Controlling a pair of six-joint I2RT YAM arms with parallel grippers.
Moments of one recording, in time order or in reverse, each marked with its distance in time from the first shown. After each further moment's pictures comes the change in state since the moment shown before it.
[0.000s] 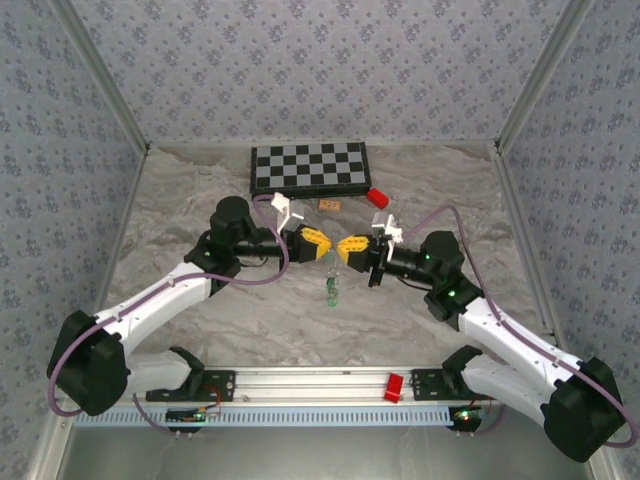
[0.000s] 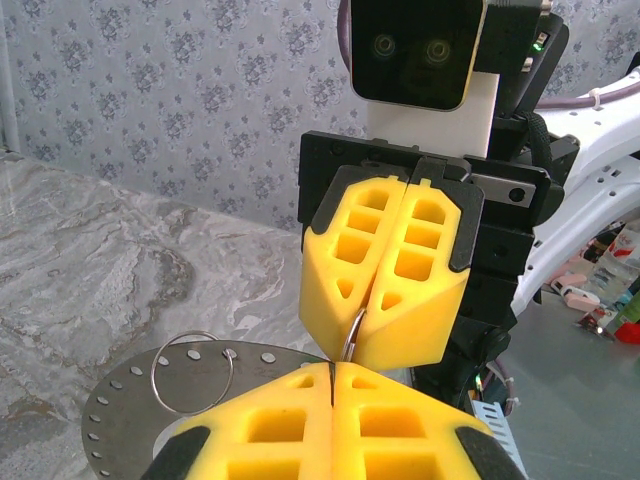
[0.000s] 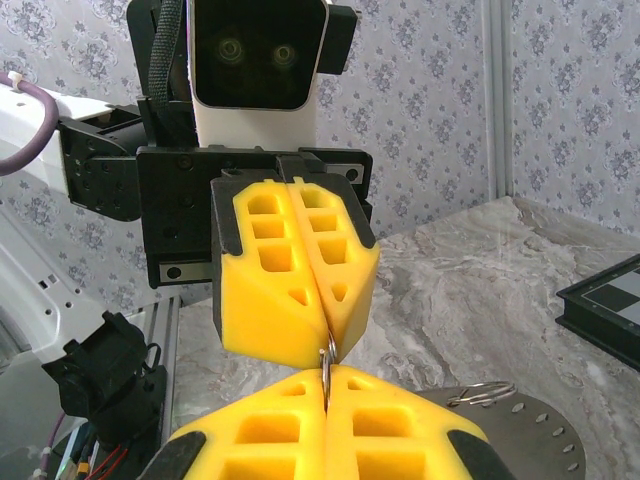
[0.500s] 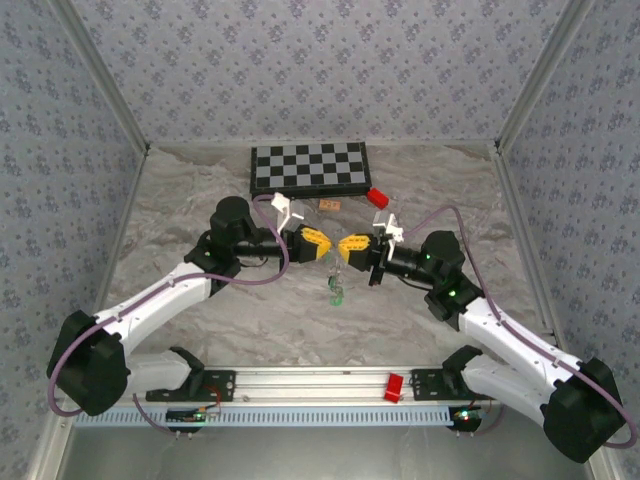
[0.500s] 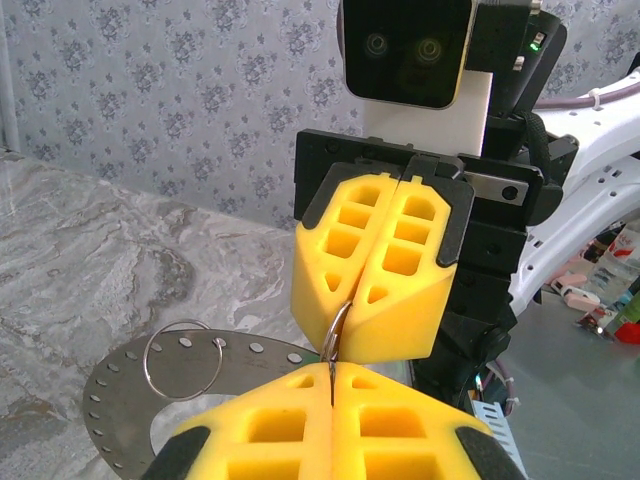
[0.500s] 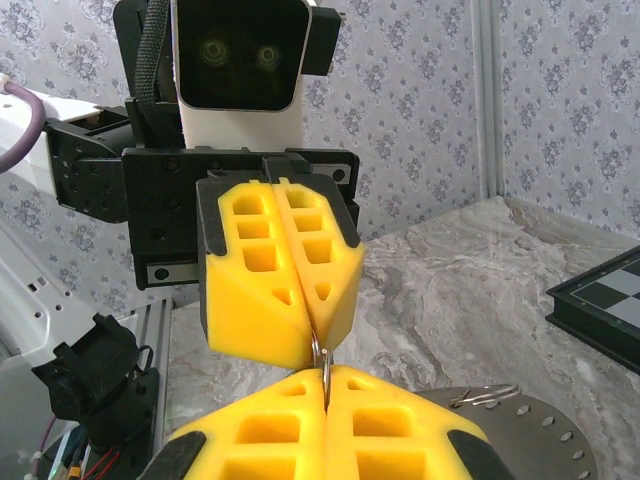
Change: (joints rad) left arm 0.000 0.000 0.000 -0.001 0.000 0.000; right arm -0.006 -0.001 -0.002 0.000 0.008 0.000
